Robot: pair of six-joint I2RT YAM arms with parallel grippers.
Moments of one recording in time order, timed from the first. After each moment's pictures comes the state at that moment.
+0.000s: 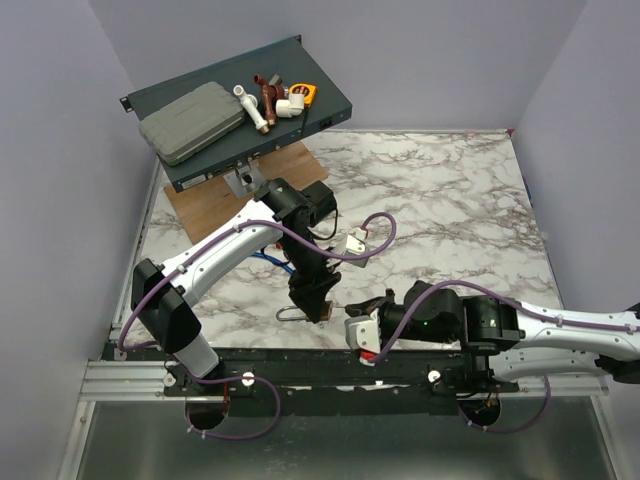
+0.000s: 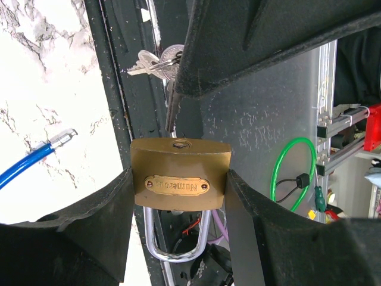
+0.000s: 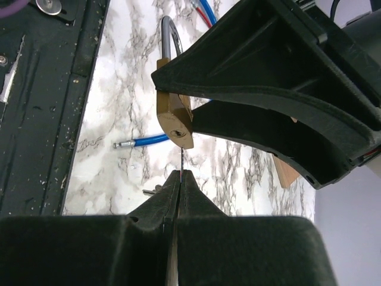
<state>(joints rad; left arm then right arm) -0.80 1.61 1.59 -1.56 0.88 0.74 1.44 0.88 0.86 -0.40 0.13 -0.73</state>
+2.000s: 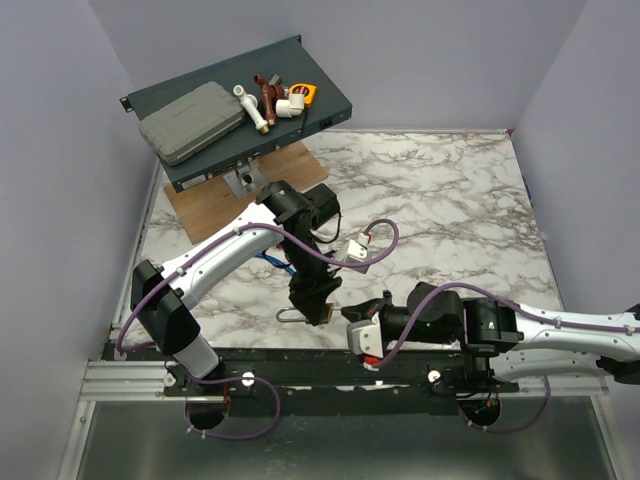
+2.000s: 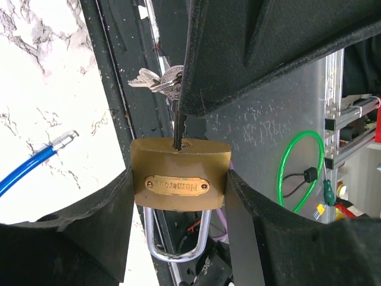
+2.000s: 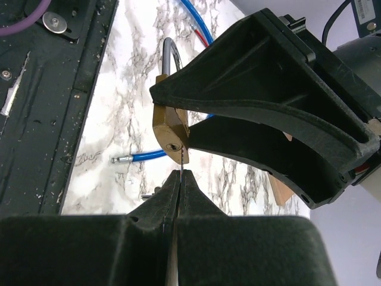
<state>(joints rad) -0.83 1.60 1.59 -1.56 0.86 0.76 1.44 0.86 0.81 -0.32 0.08 -0.77</state>
